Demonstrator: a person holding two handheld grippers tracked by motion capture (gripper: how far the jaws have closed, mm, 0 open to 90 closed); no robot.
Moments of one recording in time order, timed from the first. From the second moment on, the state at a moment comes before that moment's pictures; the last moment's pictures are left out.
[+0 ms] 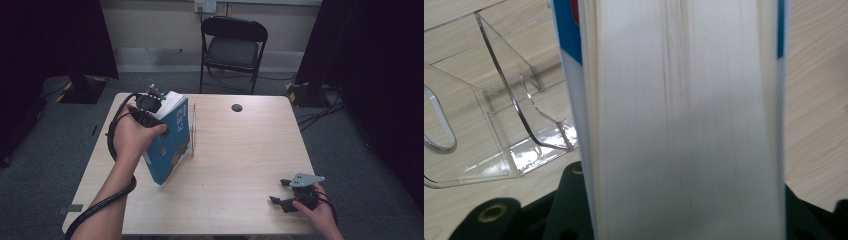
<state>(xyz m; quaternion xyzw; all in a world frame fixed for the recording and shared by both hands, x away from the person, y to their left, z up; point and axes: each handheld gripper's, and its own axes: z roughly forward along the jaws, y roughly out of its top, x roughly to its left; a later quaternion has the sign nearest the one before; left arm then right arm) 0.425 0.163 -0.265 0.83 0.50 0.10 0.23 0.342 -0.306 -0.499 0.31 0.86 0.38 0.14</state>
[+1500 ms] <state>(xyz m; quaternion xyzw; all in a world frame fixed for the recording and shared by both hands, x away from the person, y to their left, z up) 0.464 0.139 -0.276 0.79 0.55 0.12 0.23 0.342 -0.306 -0.499 0.31 0.86 0.38 0.14</state>
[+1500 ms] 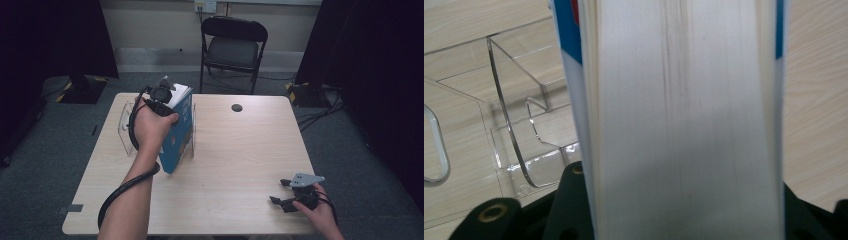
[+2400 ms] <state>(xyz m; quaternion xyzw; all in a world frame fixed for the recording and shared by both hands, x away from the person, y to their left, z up) 0.487 0.128 -0.285 0.78 0.57 0.14 0.22 0.342 -0.306 -0.499 0.31 0.86 0.38 0.14</state>
